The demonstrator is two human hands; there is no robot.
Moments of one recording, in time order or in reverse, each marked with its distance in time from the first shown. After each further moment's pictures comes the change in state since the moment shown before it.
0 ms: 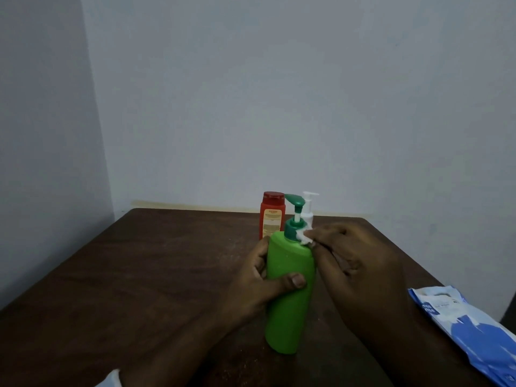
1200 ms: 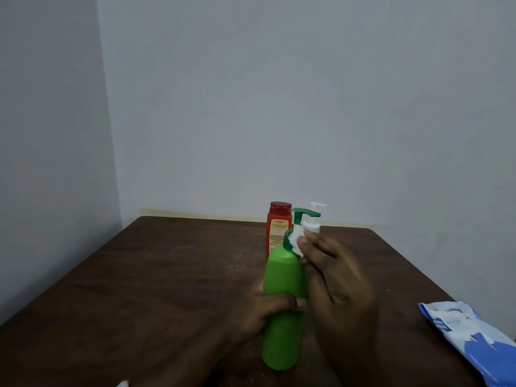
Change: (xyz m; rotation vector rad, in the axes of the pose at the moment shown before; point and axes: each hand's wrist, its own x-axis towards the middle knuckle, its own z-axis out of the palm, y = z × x) left_hand -0.011 0.008 0.002 -0.028 -0.035 -0.142; right_hand -0.021 -0.002 0.051 0.228 0.187 0.038
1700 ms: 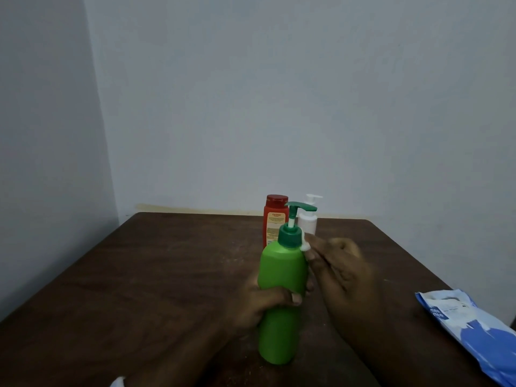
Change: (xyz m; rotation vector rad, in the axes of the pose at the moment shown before) left_hand 0.000 0.000 -0.001 0.001 -0.048 0.041; right_hand 0.009 0.015 -0.021 0.003 -0.248 0.154
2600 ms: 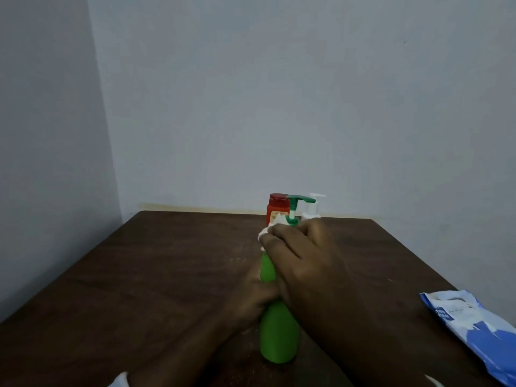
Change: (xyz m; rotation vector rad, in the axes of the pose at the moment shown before) left_hand -0.004 0.006 -0.006 0.011 0.023 0.062; right_hand 0.020 -0.038 0.024 -0.670 -0.178 -0.470
